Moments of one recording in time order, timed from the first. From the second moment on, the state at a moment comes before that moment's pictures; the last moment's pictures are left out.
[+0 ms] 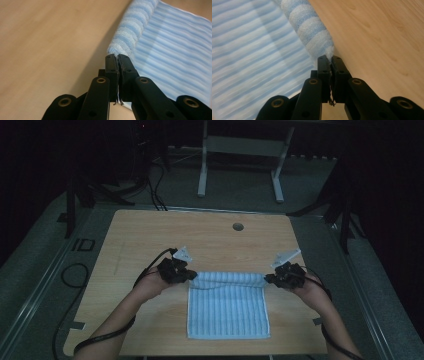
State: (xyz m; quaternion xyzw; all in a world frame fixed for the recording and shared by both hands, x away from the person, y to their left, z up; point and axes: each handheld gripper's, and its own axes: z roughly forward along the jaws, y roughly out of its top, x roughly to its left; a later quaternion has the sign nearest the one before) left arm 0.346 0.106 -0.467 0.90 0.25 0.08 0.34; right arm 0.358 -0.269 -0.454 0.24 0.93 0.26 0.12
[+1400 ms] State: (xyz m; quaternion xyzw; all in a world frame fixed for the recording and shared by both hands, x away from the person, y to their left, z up) left arm 0.284 0.074 -0.530 0.93 0.21 0.02 0.29; right arm 0.299 -0.252 -0.524 0.21 0.95 0.24 0.05
